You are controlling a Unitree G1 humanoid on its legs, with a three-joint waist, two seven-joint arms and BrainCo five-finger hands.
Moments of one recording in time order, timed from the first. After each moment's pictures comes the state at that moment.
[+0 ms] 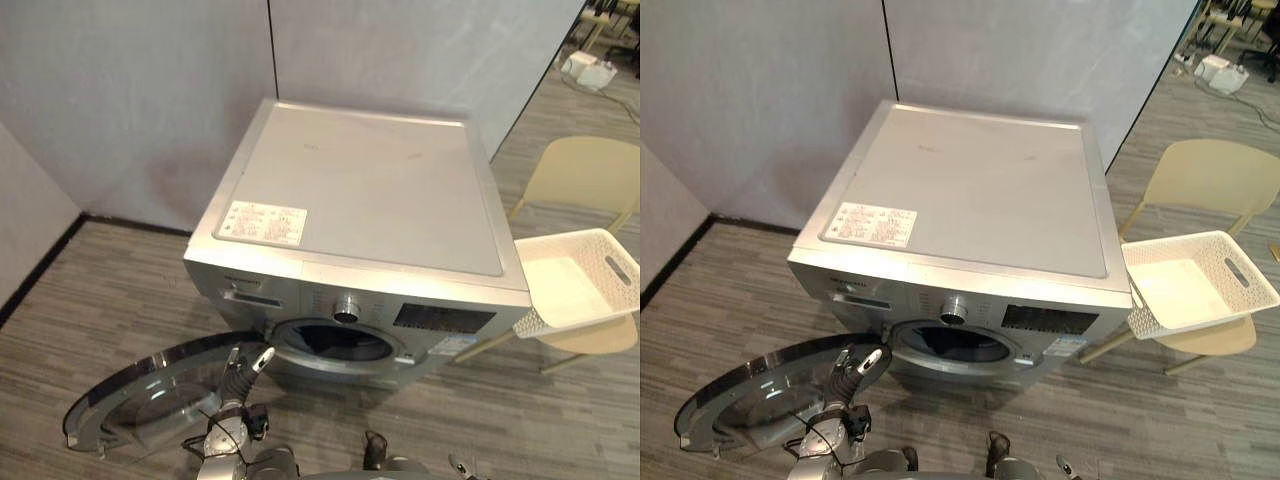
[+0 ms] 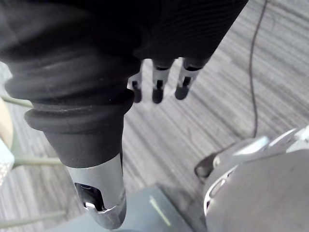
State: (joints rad) left arm 0.28 -0.07 0.08 0.28 -0.03 -0.03 0.15; right arm 0.25 0.06 -0.46 0.84 0.35 -0.01 -0.22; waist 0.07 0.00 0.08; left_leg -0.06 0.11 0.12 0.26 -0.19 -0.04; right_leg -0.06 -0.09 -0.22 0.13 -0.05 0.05
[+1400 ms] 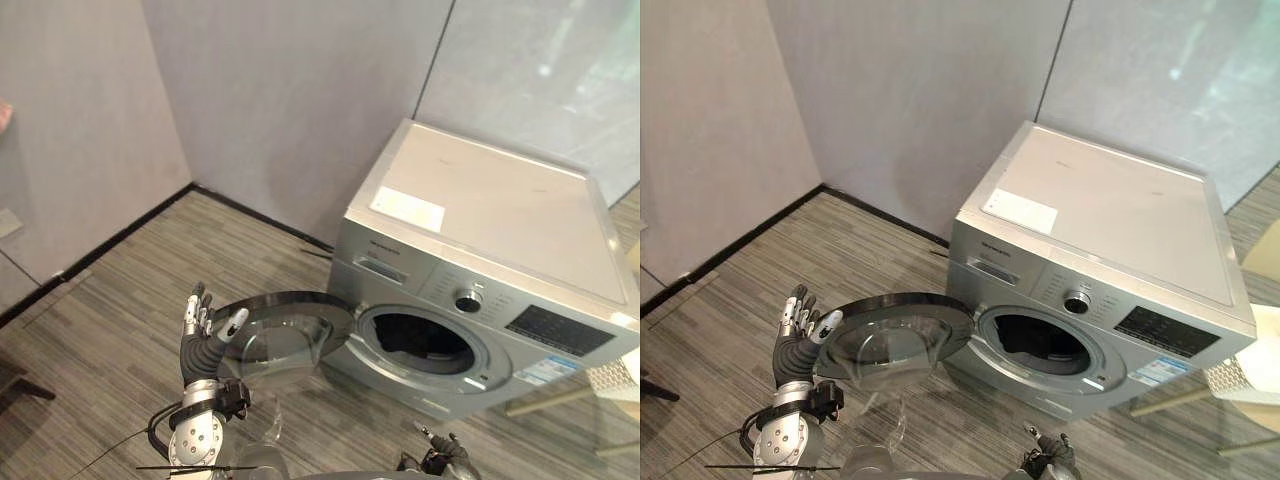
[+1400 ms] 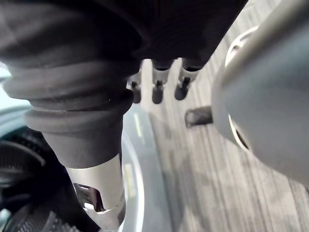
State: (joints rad) left arm 0.45 -0.05 -0.02 -0.34 -0.08 -0.11 0.18; right arm 0.12 0.08 -0.31 0.83 0.31 0.00 -0.26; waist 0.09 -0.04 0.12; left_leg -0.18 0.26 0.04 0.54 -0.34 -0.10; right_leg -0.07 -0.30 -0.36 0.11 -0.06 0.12
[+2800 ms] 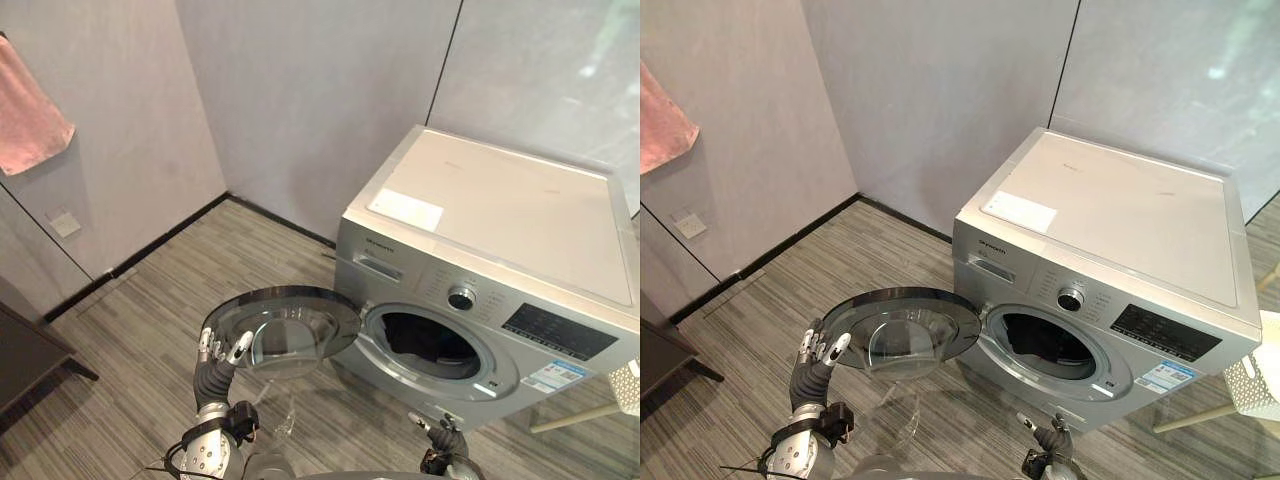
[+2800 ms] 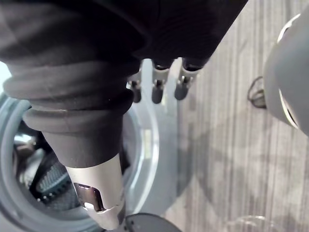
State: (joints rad) left arm 0.51 -0.10 -0.01 -0.24 -0.14 -0.07 0.16; right arm 0.22 0.07 -0.15 0.65 0.26 -0.01 -0.21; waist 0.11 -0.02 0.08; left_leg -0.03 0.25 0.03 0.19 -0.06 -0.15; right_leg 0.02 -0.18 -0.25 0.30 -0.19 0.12
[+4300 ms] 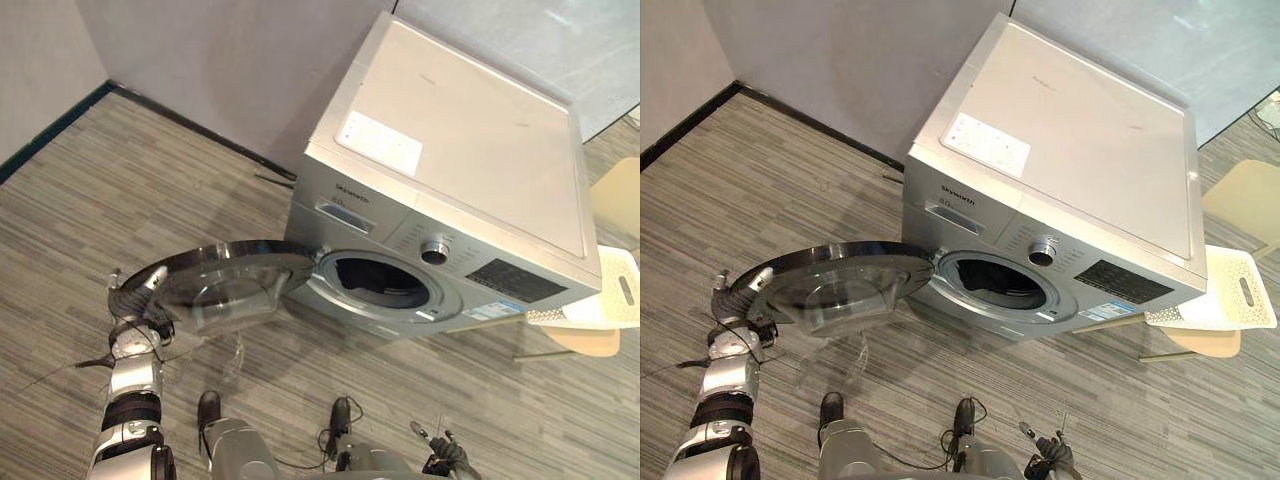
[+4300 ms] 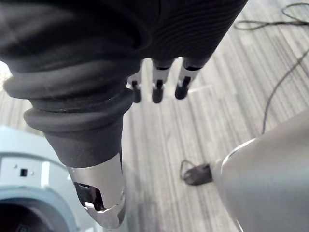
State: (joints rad) left arm -0.27 0.34 0.39 0.68 0.04 -0.01 0.29; right arm 0.15 0.07 -0.32 0.84 0.28 0.00 -0.17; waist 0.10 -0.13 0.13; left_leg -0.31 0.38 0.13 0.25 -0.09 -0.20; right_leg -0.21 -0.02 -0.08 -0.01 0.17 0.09
